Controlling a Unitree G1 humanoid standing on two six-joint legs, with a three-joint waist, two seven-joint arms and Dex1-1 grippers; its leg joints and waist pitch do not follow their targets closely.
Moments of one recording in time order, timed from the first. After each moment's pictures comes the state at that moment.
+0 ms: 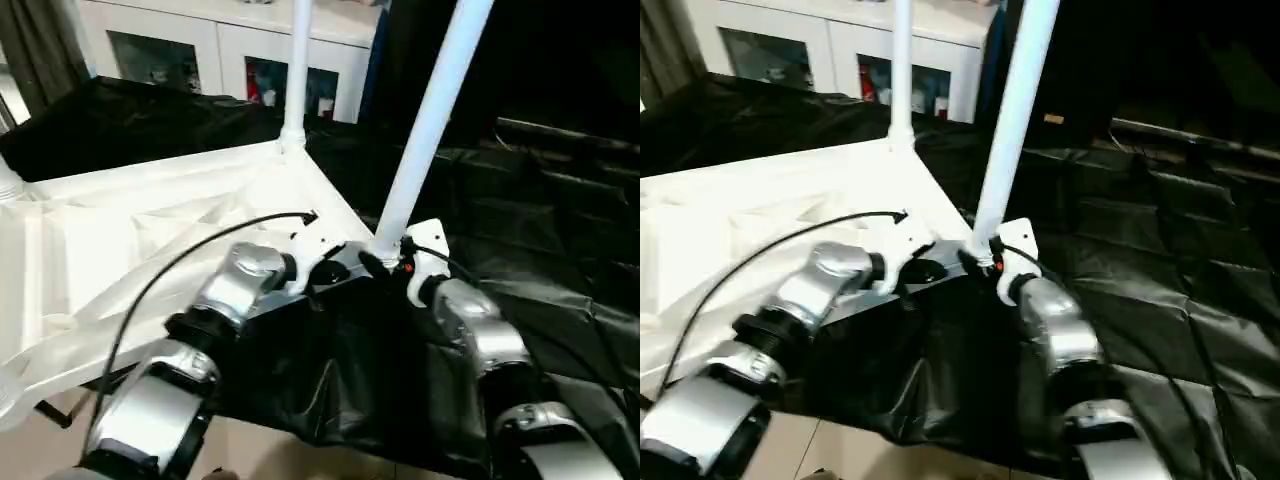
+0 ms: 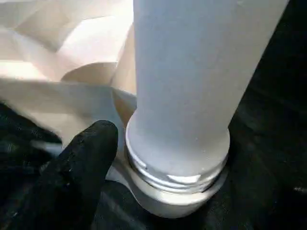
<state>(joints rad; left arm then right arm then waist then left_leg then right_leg) -0.74 0.16 -0.28 0.79 0.11 0.20 -0.89 -0.50 -0.15 0.04 0.70 0.09 0.07 0.55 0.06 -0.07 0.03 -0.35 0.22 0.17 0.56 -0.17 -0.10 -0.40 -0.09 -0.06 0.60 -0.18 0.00</state>
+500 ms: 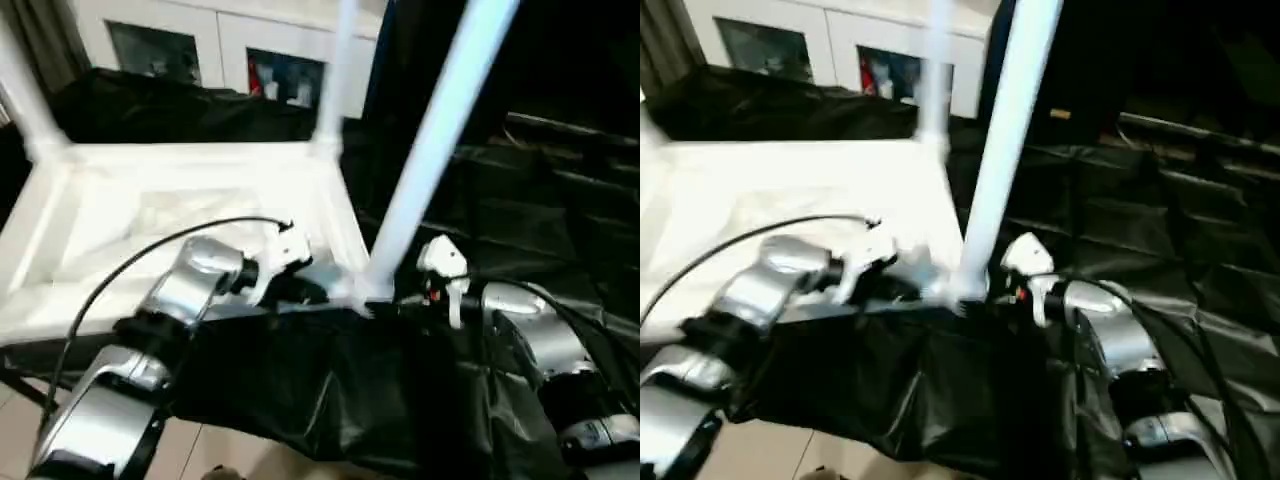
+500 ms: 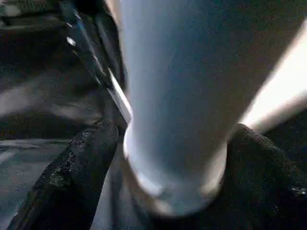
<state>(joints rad) -0.66 0.35 -0.33 0.63 0.03 0.17 -1.32 -0.43 -0.38 0.18 0.50 0.15 0.08 1.13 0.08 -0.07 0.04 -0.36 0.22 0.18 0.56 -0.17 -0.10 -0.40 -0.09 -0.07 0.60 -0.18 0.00</state>
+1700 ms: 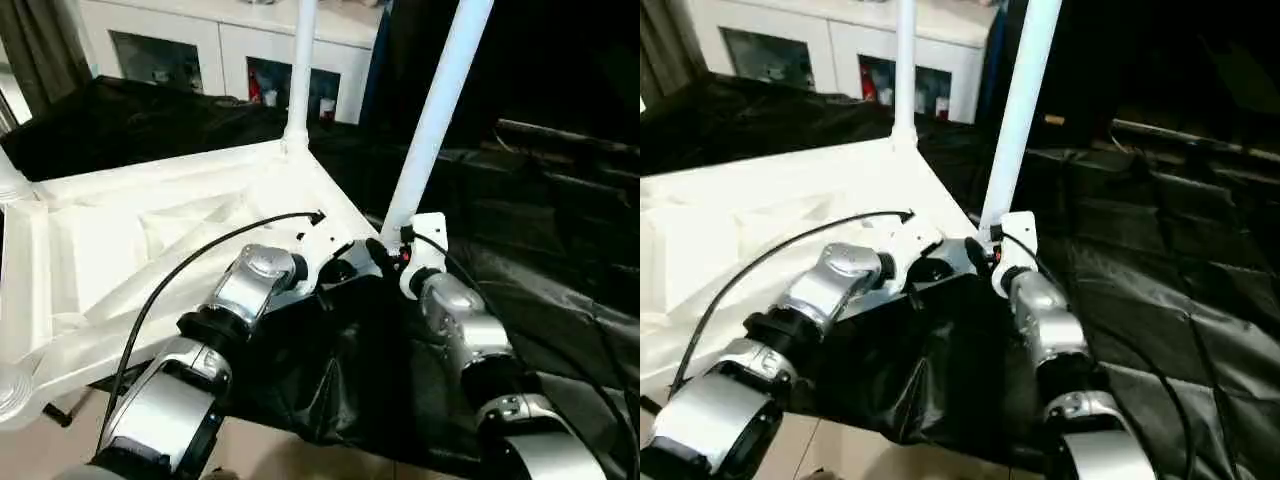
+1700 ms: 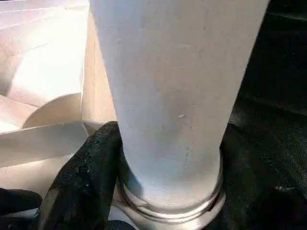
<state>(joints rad) -0.76 0.09 -0.27 0.83 0.13 0.21 -0.77 -0.55 -0.02 -0.05 0.76 0.10 0.08 0.23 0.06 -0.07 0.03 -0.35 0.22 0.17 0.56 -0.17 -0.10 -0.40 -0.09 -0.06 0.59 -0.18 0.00</state>
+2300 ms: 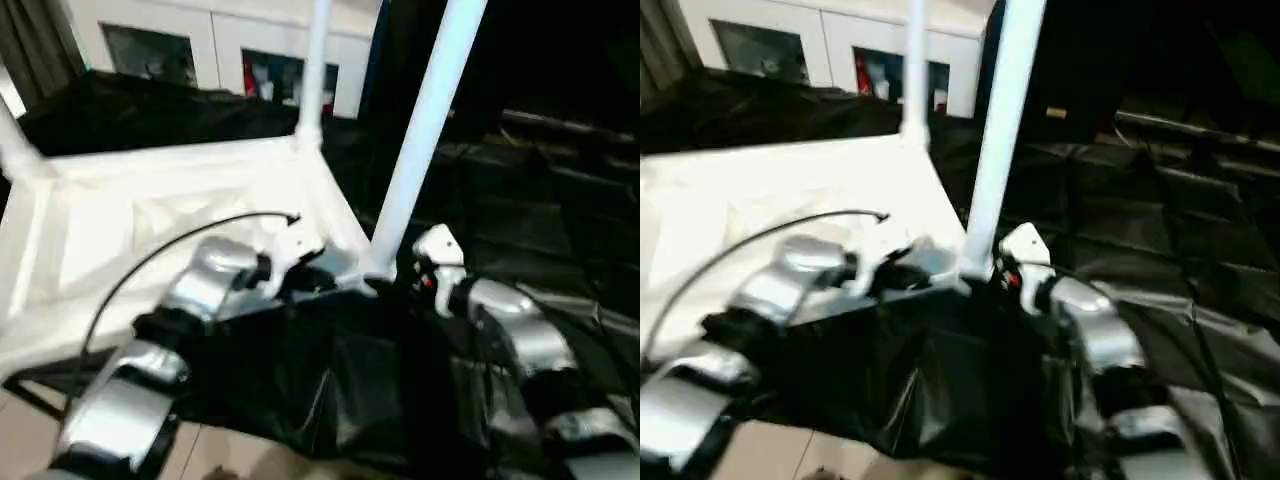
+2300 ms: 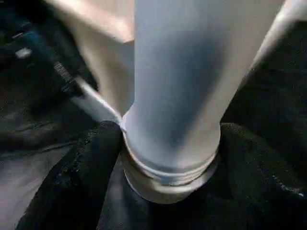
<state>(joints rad) -0.70 0.29 -0.29 0.70 0.06 0.14 -1.20 -0.45 -0.34 0.14 0.56 0.11 0.06 0.97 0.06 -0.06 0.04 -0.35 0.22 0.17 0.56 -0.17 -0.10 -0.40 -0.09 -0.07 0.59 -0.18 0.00</state>
